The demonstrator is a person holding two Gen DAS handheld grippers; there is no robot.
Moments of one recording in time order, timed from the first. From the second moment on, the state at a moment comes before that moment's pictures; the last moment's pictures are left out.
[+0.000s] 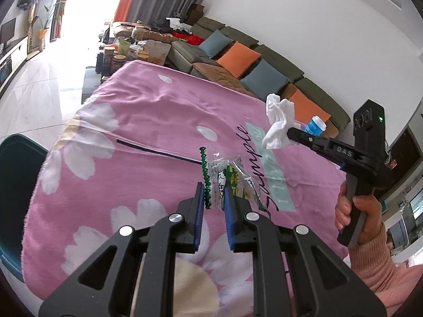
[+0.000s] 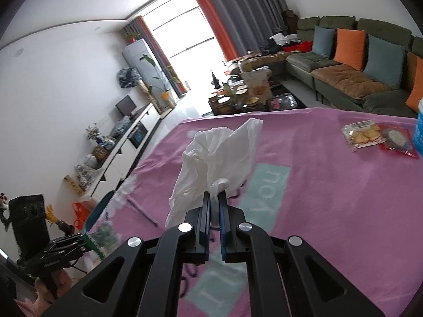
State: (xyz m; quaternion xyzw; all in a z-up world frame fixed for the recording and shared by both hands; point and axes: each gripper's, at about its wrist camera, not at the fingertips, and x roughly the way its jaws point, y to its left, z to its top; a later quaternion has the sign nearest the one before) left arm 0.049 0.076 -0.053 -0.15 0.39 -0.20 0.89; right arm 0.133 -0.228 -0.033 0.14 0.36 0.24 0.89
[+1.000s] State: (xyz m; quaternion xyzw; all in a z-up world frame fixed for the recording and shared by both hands) left arm 0.023 0.125 -0.046 -0.17 0.37 -0.14 0.90; right arm 0.103 -0.164 -0.030 0.13 0.36 0.32 0.87
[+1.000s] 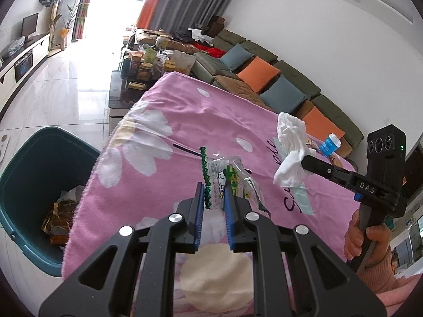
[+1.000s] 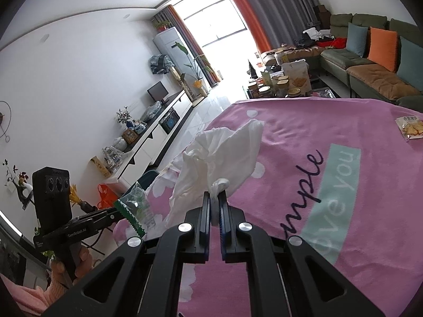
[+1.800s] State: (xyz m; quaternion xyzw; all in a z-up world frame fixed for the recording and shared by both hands) left arm 0.015 0.146 -0.047 -0.17 0.36 -0.11 0.91; right arm 0.106 -0.120 -0.034 0.11 0.37 0.36 0.85
